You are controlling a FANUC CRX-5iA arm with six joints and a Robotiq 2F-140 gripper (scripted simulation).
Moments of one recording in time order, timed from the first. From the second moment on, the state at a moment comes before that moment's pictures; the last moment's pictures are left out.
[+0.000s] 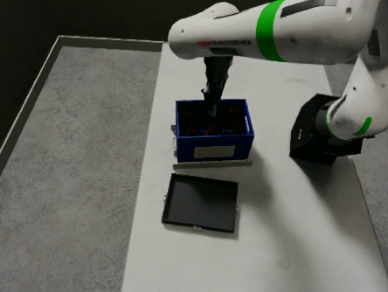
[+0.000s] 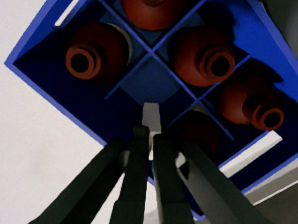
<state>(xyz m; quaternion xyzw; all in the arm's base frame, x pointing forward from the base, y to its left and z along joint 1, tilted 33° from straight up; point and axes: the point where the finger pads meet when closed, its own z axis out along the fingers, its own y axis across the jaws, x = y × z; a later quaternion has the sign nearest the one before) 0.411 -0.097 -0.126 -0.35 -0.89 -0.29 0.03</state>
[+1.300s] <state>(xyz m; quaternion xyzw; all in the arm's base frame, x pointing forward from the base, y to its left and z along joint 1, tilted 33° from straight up) 0.411 -0.097 -0.126 -0.35 -0.89 -0.29 0.03</state>
